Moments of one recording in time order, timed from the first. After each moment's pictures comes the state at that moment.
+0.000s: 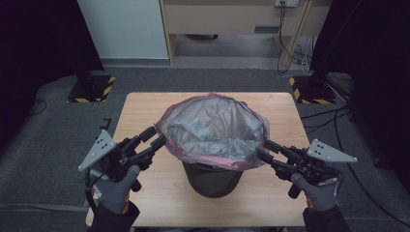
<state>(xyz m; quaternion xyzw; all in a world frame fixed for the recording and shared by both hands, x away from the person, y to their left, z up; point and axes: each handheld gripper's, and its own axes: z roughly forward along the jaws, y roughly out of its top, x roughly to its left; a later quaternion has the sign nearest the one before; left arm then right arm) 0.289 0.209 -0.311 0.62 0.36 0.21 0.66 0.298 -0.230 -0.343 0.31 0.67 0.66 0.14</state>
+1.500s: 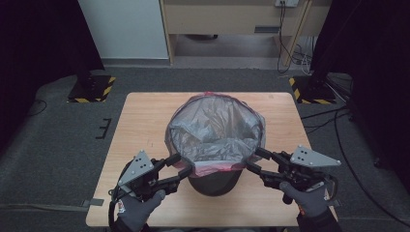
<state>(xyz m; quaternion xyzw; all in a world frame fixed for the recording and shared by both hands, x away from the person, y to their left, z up) 0.264 0.167 -0.363 0.72 0.33 0.15 0.59 0.290 -0.207 -0.355 0.29 0.72 0.62 0.13</state>
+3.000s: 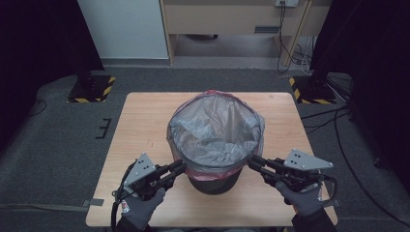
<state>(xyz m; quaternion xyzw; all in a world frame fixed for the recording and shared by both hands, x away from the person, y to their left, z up) 0.270 0.177 -0.381 0.72 0.36 0.17 0.58 0.293 -0.208 -0.372 0.29 0.74 0.59 0.15</state>
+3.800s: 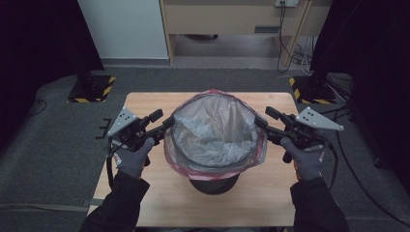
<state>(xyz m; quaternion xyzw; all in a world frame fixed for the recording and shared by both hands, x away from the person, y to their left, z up) 0.372 0.206 -0.340 0.64 0.39 0.22 0.63 0.376 -0.218 -0.325 0.32 0.67 0.63 0.24</state>
